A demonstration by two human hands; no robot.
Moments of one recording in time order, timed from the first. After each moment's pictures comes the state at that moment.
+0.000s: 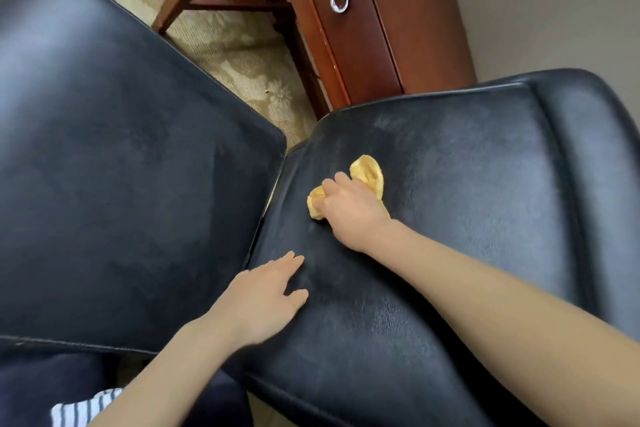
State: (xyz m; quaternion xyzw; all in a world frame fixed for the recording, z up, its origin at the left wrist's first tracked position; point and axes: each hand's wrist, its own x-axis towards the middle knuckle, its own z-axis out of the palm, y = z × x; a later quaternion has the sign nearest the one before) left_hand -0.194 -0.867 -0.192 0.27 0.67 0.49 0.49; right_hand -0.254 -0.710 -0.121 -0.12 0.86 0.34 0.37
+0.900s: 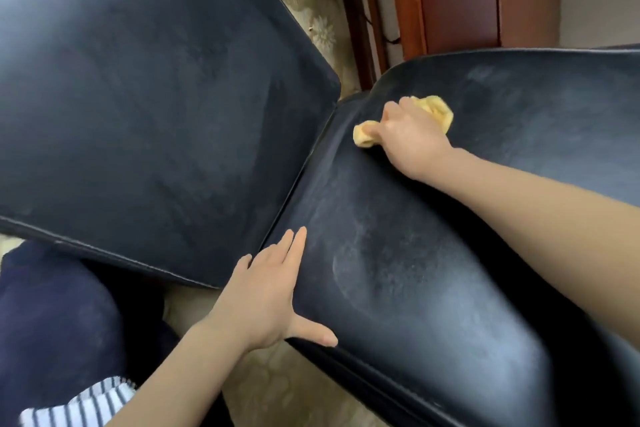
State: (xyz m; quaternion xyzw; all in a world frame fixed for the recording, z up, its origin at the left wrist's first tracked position) left_hand -0.124 -0.905 -0.253 0.27 0.71 0.43 0.49; right_hand -0.282 -0.703 -0.161 -0.13 0.84 0.39 0.35
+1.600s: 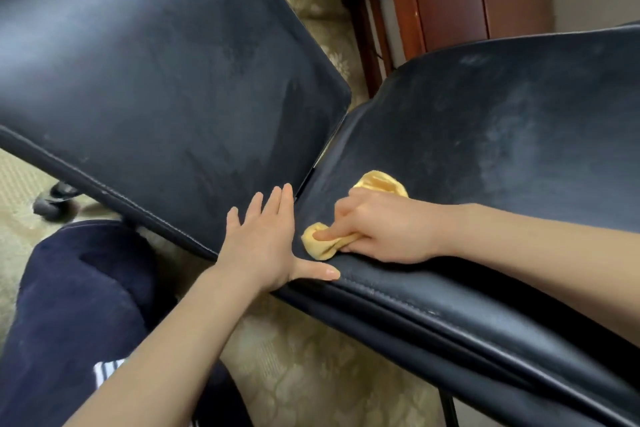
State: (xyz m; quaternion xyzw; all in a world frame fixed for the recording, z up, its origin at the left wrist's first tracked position) left_hand -0.104 -0.916 -0.234 0.17 0.80 0.37 0.43; right_hand -0.155 -0.785 -0.113 -0.29 0.80 0.13 0.51
